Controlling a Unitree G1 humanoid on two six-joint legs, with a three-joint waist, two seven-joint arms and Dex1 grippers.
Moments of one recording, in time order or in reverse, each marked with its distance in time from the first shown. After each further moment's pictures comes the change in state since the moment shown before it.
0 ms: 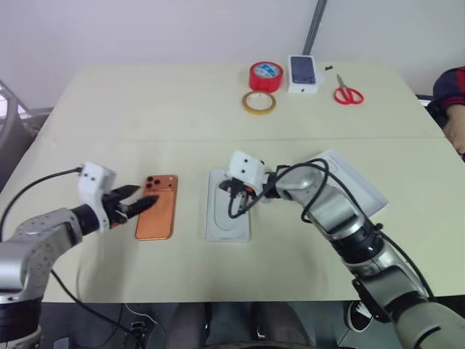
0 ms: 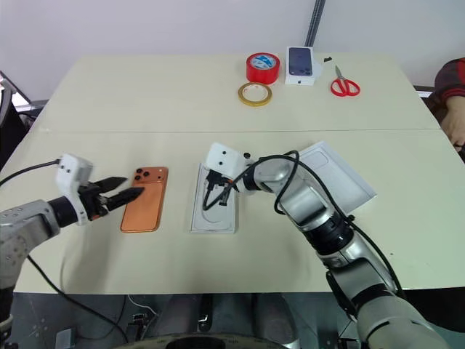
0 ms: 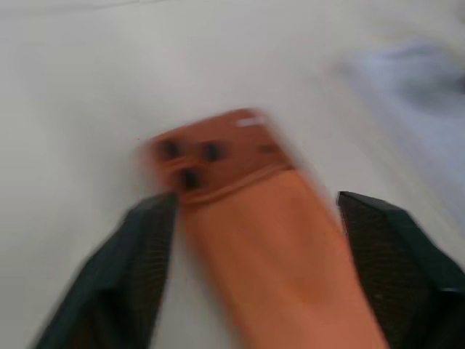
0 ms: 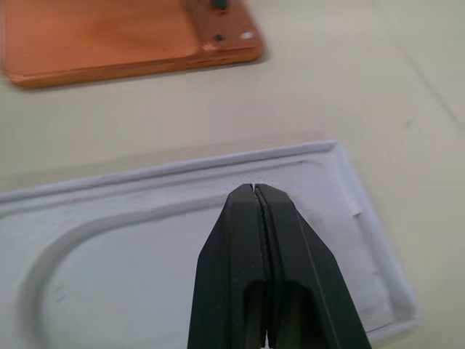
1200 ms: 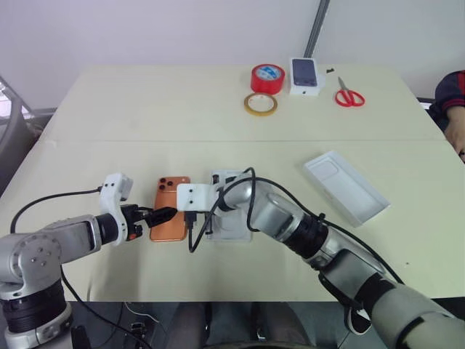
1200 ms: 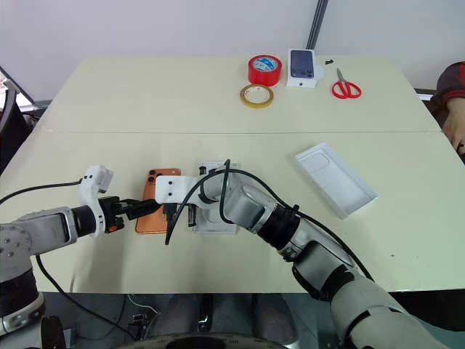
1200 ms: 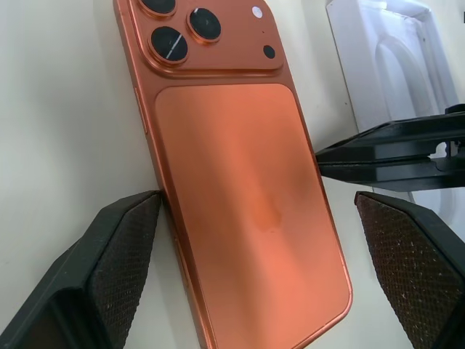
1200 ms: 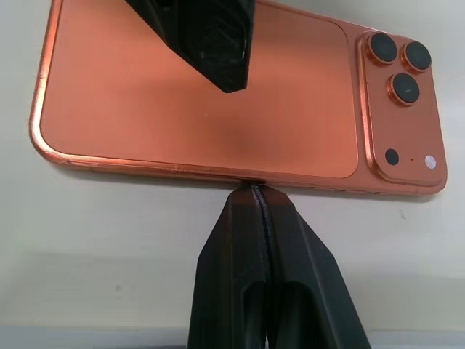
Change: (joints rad) left arm -0.136 -0.234 0.074 -0.149 -0.245 0.600 0.229; right arm -0.130 0.171 0.294 0.238 -0.239 -0.087 0.091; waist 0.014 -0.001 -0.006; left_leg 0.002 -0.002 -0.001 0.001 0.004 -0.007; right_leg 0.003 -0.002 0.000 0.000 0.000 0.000
